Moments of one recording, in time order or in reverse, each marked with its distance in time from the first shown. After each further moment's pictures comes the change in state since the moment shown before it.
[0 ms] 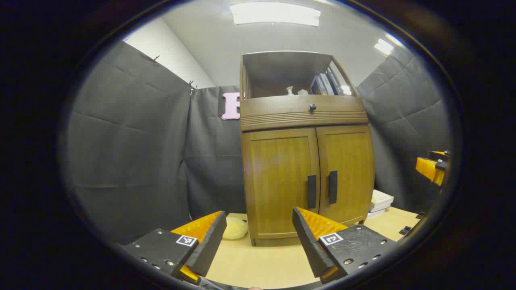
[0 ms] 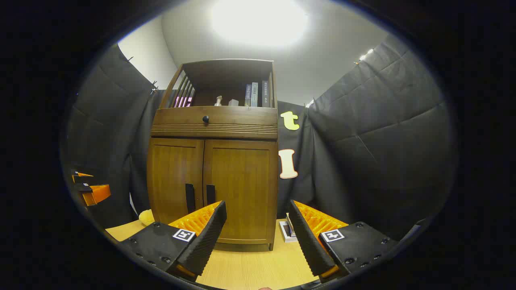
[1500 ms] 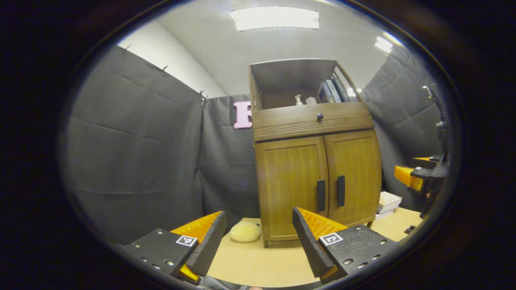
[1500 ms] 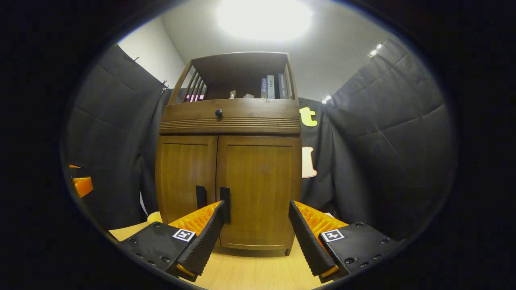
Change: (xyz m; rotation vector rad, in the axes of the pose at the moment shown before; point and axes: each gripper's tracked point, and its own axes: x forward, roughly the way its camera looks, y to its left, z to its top) left arm -0.041 0.022 0.022 0.036 -0.040 0.107; right arm 0.069 0.054 0.002 0.023 0.016 0.125
